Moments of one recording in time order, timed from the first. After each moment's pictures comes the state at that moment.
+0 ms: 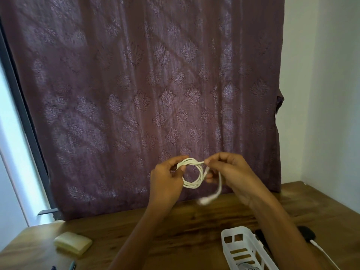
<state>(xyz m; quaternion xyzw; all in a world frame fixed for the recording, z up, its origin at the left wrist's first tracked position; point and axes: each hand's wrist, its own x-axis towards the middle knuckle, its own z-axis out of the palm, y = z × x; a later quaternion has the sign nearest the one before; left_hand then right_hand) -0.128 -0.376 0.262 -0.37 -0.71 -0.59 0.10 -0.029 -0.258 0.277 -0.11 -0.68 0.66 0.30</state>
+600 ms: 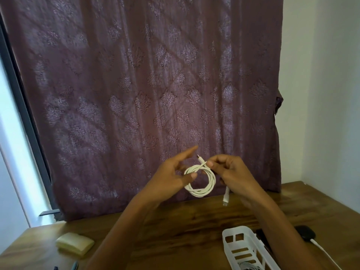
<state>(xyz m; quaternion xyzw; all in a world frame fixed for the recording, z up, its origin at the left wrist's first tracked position) -0.137 -0.390 0.278 -0.52 -0.68 -0.51 -0.09 -0.030 -0.258 0.271 -0.06 -0.76 0.55 0.33</state>
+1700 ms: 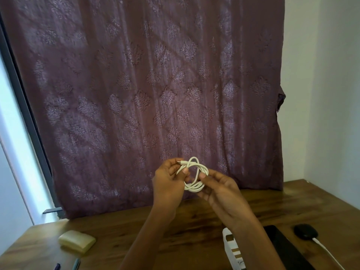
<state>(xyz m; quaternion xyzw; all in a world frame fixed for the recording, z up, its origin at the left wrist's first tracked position) -0.124 -0.368 0.249 -0.29 -0.61 -0.74 -0.02 -0.043 -0.283 0.236 -0.07 -0.46 0.84 0.27</state>
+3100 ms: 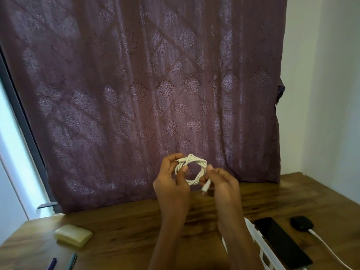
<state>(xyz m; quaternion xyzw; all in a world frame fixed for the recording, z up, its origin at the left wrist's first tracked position) -0.103 -0.363 0.229 -0.30 -0.62 -0.71 0.15 -0.044 -0.298 0.221 -0.19 -0.53 0.71 0.43</state>
